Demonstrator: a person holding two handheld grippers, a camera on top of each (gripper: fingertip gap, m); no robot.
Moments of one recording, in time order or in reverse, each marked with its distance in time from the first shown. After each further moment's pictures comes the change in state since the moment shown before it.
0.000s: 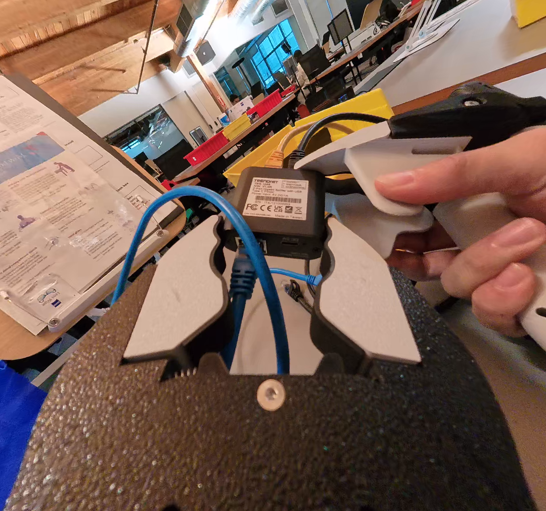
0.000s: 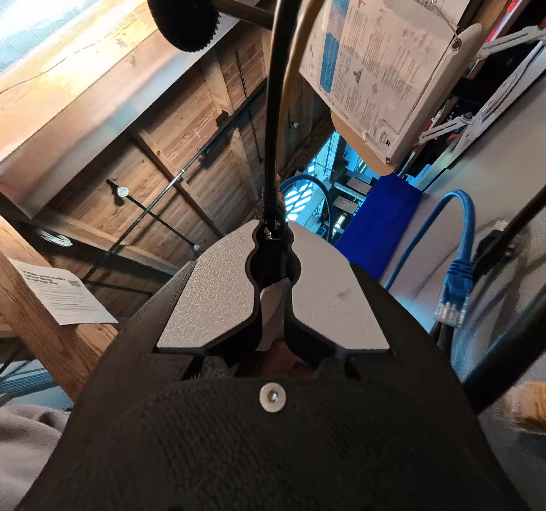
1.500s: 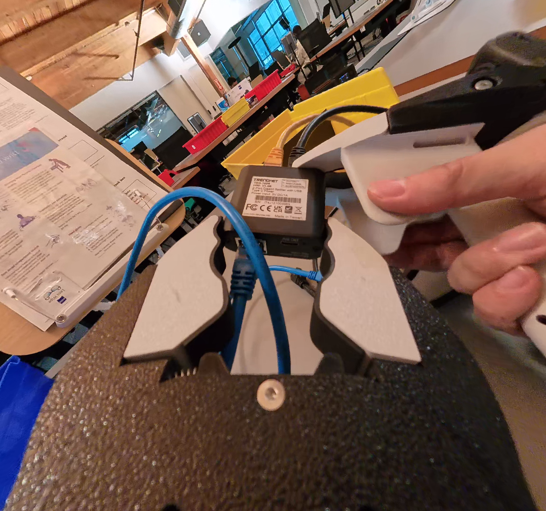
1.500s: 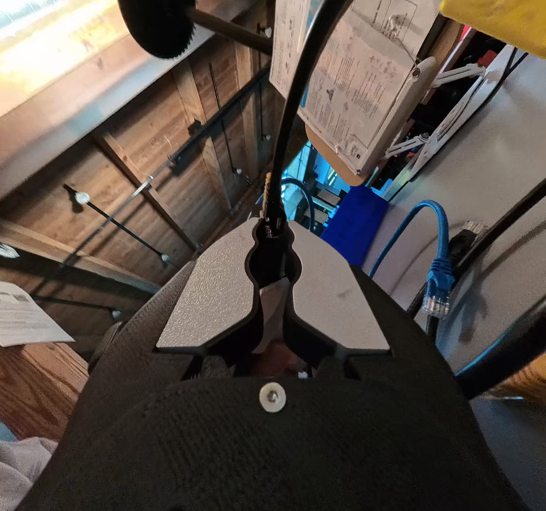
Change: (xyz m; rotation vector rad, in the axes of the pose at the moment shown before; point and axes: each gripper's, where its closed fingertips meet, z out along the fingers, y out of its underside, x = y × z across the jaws) left arm 0.005 0.004 0.005 -0.059 0.002 0.034; right arm 0.006 -0.003 -0.004 0.039 0.103 -0.067
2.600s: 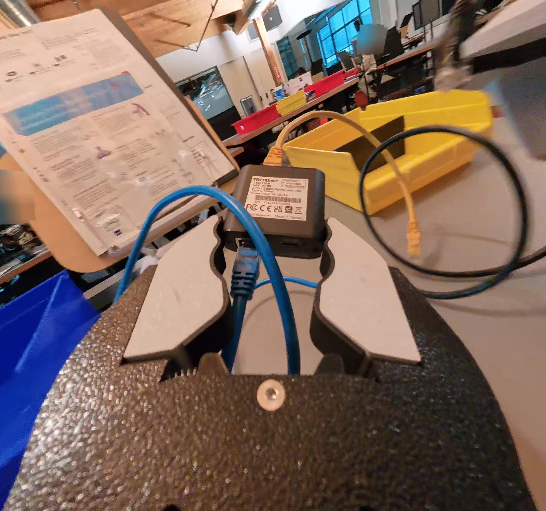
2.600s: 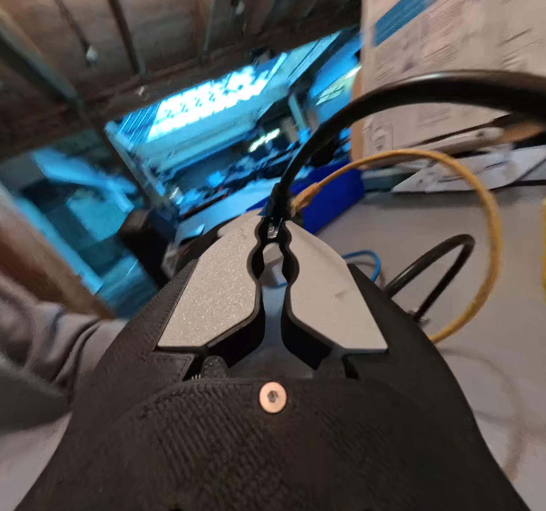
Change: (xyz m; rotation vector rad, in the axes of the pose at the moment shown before) left arm -0.061 0.022 -0.026 -0.016 -0.199 -0.179; right arm -0.053 -0.004 -0.003 -0.436 -0.059 -0.618
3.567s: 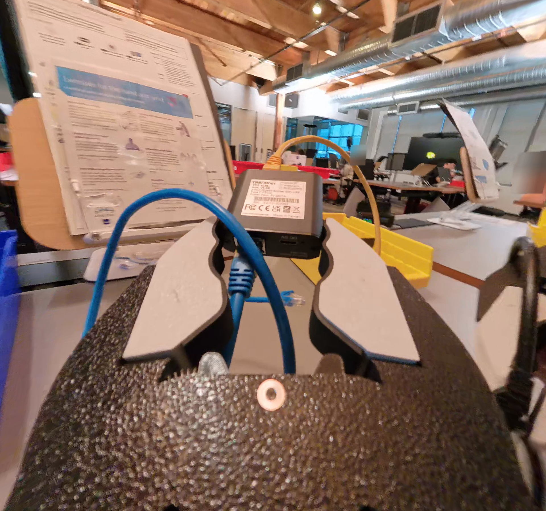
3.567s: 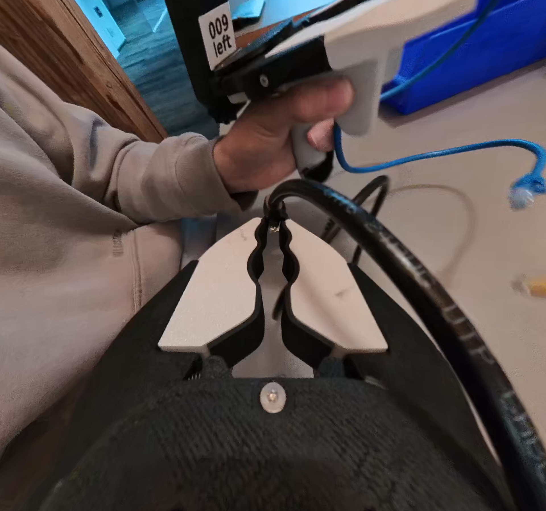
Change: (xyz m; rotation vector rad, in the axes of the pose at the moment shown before) left arm -0.060 -0.052 -0.017 0.200 -0.031 -0.489; right arm -0.074 0.090 0.025 -0.739 -0.270 -0.235
